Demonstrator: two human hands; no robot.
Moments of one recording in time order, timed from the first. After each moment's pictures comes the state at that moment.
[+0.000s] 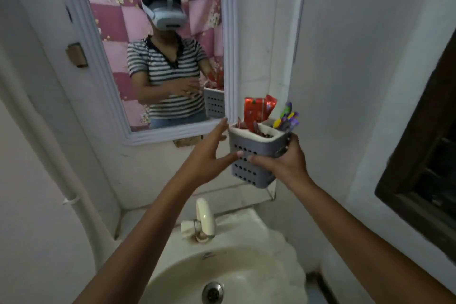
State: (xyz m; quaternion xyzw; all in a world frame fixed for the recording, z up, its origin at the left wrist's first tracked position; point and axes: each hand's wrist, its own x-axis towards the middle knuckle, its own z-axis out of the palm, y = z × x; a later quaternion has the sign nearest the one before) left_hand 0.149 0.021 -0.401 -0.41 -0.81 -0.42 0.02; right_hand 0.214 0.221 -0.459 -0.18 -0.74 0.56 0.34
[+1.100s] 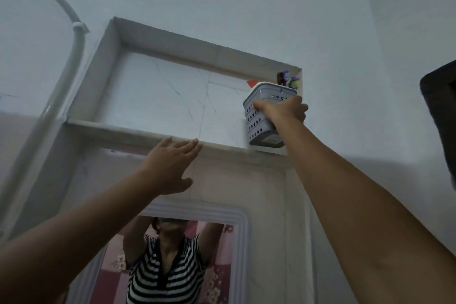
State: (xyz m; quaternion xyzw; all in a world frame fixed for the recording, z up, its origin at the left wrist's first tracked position) left_hand 0.033 -0.023 0.011 -0.25 -0.82 0.09 0.51; right_hand 0.111 0.204 0.152 -0.13 -0.67 0.40 0.61
